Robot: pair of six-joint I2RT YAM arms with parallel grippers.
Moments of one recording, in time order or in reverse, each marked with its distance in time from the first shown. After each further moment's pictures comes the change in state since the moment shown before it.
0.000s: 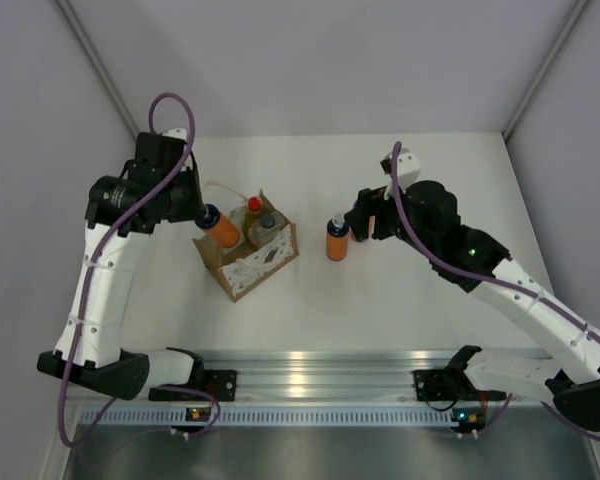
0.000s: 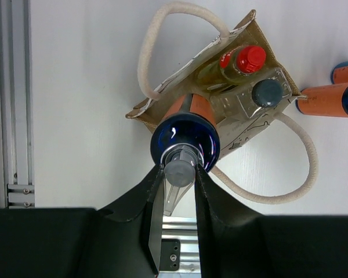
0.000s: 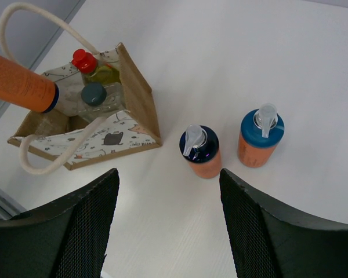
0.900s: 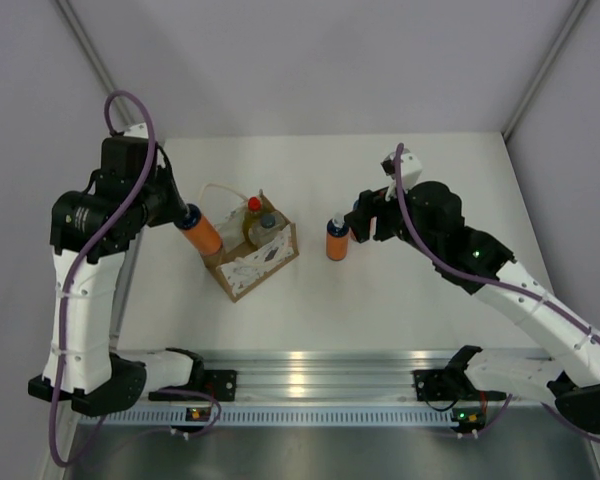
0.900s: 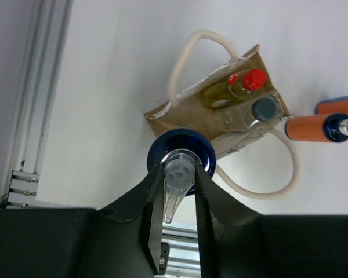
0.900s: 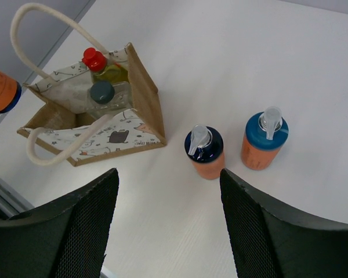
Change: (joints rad) left arm 0.000 -0.055 0.155 -0.107 -0.118 -0.100; right arm 0.000 -0.018 0.000 -0.001 -0.031 -0.018
